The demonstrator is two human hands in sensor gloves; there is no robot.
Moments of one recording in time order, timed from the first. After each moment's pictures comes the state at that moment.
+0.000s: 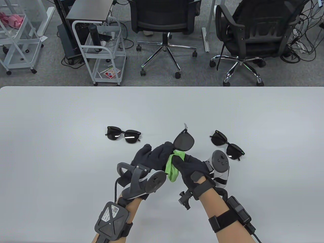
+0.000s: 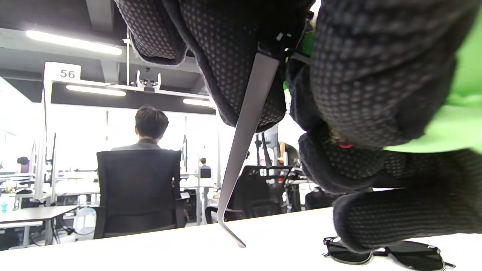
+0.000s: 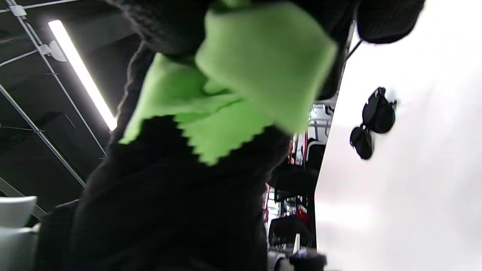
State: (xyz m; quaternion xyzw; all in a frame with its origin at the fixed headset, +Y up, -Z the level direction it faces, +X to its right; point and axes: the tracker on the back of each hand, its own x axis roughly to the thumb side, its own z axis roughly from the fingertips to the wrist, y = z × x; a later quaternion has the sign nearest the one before) left_hand -0.092 -0.629 -0.254 0.21 -0.22 0.02 0.95; right_hand 0.097 -0.715 -0.292 0.16 0.09 0.67 0.72
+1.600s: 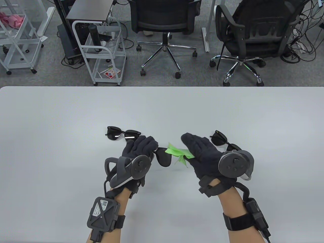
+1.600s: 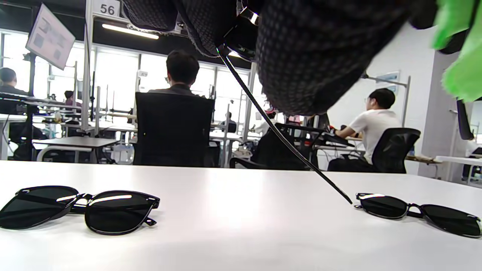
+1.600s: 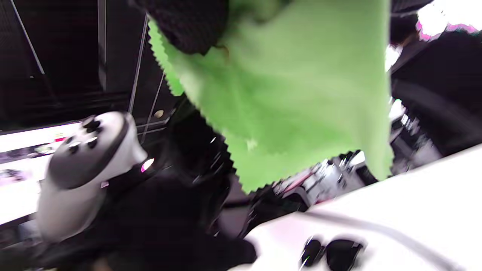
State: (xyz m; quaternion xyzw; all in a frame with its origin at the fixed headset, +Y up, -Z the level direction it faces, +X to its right) left_hand -0.133 -0.652 -0.286 0.10 -0.17 0.06 0.98; right_hand 0.129 -0.622 -0.275 0.32 -0.11 0.85 0.40
